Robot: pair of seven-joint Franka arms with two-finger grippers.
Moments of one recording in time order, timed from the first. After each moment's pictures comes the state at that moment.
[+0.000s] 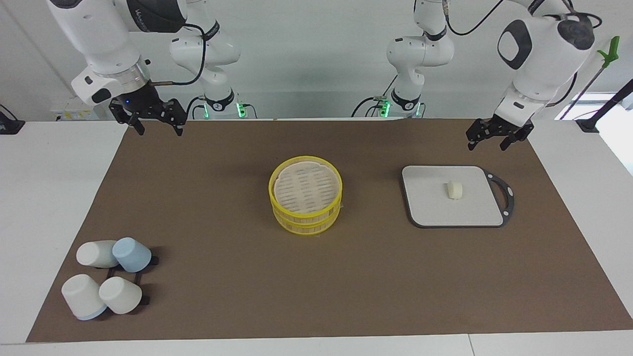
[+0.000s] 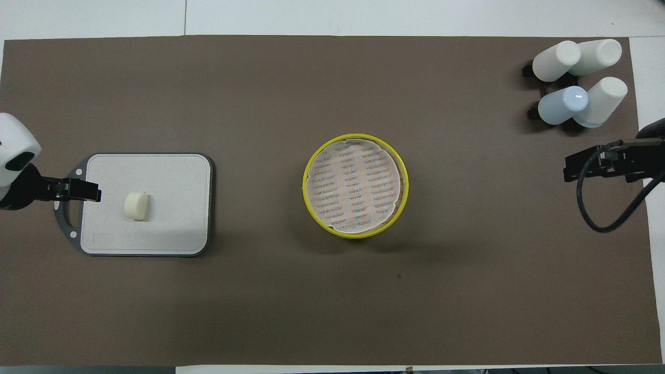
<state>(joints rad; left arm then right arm) -0.06 -0.13 0.10 -2.07 0.00 1.90 0.14 0.09 -0.04 -0.05 -1.64 -0.01 1.52 0.06</state>
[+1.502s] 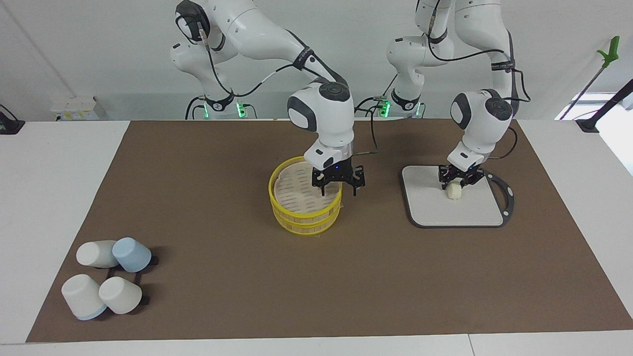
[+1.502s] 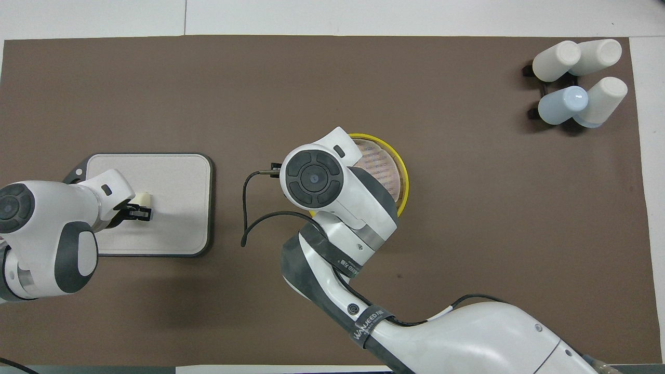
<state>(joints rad) -0.07 0.01 0.09 -2.42 0.00 2.49 0.24 0.51 0.48 0.20 -1.58 -0.19 2.26 0.90</state>
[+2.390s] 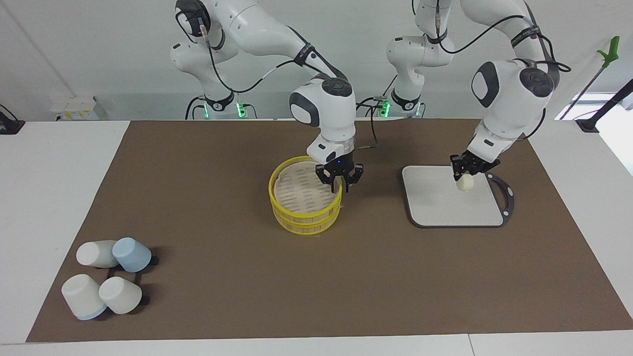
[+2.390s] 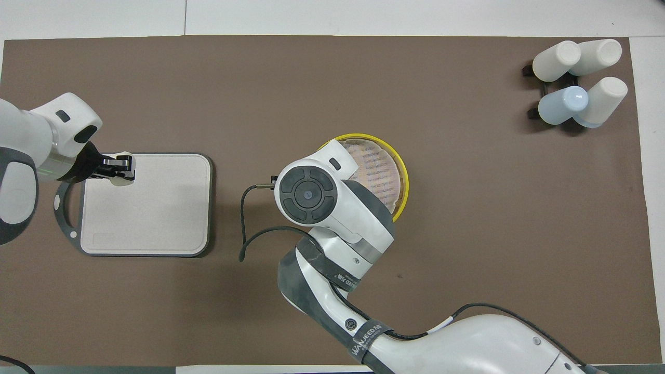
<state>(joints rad) -0.15 0.01 0.07 -1.89 -0.05 1.88 -0.02 0.53 0.45 0.20 -1.64 -0.19 2.25 0.91</state>
